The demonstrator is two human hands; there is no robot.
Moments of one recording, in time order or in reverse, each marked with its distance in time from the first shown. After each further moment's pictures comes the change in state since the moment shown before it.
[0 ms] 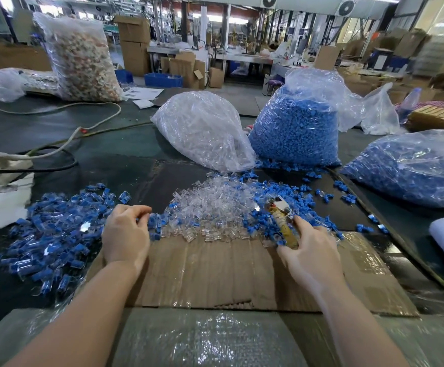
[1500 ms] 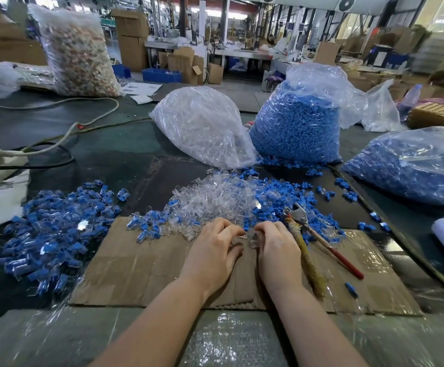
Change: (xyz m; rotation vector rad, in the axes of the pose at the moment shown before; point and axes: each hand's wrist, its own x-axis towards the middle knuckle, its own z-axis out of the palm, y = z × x) left_hand -0.064 0.057 0.049 -0.106 -0.485 0.588; right_hand 0.006 -0.019 0.063 0.102 0.215 -0.294
